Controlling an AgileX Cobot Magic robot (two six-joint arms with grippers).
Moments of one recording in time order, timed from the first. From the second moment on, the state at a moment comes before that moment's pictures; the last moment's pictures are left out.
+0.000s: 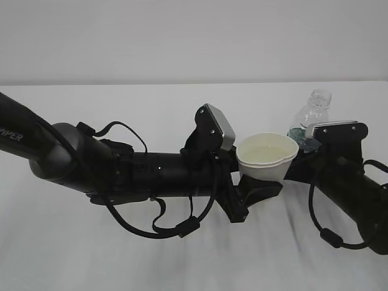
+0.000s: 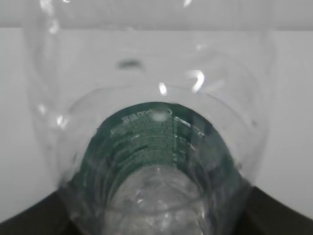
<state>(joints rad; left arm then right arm) -0.67 2.17 -1.09 0.82 -0.88 -0.48 0.23 2.11 -0.60 0.01 -1.12 0.01</state>
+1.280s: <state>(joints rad) -0.67 2.17 -1.09 0.82 -0.88 -0.48 0.23 2.11 -0.53 0.01 -1.15 -0.08</state>
